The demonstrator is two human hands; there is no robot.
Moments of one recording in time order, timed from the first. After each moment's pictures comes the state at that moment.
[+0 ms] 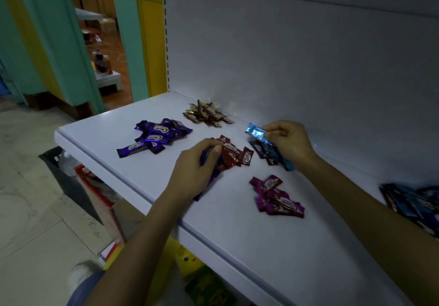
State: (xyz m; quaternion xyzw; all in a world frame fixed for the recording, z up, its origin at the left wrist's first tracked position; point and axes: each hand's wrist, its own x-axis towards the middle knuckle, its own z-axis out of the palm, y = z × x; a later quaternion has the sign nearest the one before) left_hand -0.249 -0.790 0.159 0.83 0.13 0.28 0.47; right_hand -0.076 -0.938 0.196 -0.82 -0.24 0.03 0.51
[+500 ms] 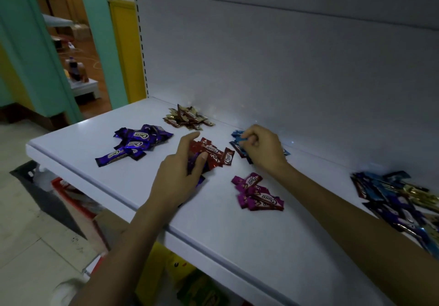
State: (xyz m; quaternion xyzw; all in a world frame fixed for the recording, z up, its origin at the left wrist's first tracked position) left_hand -0.250 -0.797 0.156 0.87 0.10 0.32 0.36; right_hand -0.092 -0.942 0.181 -0.85 -0.29 -0.08 0.43
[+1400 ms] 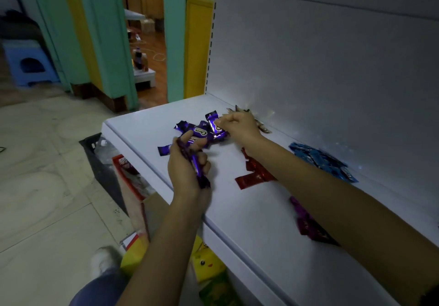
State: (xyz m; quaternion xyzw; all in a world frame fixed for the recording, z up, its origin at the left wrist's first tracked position) left_hand -0.268 -0.755 0.167 0.21 0.23 0.44 0.84; right_hand -0.124 -0.764 0.193 -0.75 -0.35 0.16 0.53
